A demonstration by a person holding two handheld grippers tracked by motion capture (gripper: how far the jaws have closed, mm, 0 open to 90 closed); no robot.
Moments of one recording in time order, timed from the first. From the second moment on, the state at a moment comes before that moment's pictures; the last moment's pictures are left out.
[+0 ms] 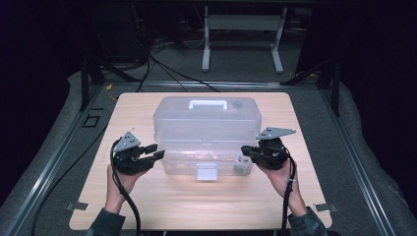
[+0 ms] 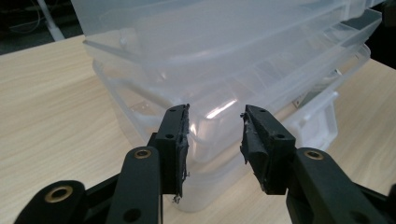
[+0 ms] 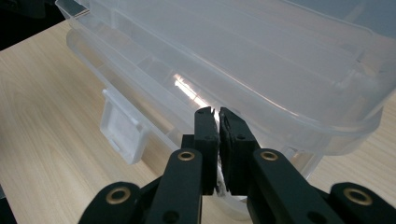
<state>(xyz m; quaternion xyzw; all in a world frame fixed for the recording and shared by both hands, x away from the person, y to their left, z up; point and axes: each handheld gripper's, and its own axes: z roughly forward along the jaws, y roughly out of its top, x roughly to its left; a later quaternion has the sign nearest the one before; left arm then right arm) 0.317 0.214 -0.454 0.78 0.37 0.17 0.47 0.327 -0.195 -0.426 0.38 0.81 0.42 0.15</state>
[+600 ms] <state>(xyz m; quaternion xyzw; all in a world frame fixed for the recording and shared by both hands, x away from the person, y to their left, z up) 0.316 0.220 -0.507 0.79 0.40 0.13 0.45 0.325 -0.196 -0.438 0.38 0.82 0.41 0.13</state>
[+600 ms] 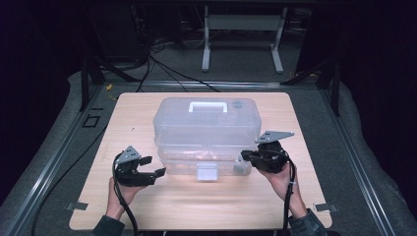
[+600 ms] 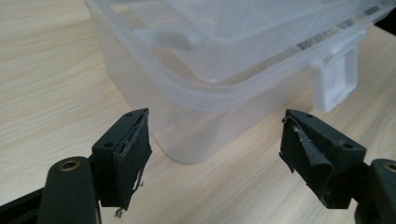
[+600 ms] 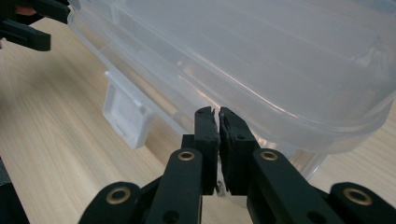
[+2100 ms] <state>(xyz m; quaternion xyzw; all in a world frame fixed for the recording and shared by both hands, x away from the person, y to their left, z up) 0.332 0.236 -0.536 0.81 0.45 0.16 0.34 0.328 -0.267 -0.528 0.48 0.81 0.28 0.18</state>
